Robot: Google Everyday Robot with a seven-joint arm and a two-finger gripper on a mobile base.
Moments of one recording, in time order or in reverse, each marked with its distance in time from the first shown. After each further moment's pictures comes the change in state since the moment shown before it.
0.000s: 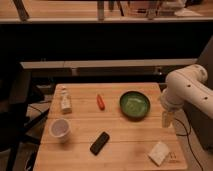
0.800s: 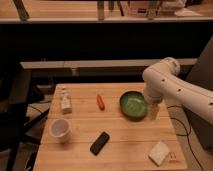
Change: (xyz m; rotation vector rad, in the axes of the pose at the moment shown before) arm -0.069 -0.035 0.000 0.020 0.057 -0.169
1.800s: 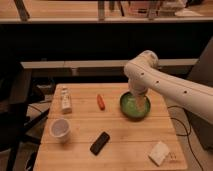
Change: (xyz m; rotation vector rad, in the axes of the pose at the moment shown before) arm -0.052 -0.050 -0.003 0.039 0.031 -0.184
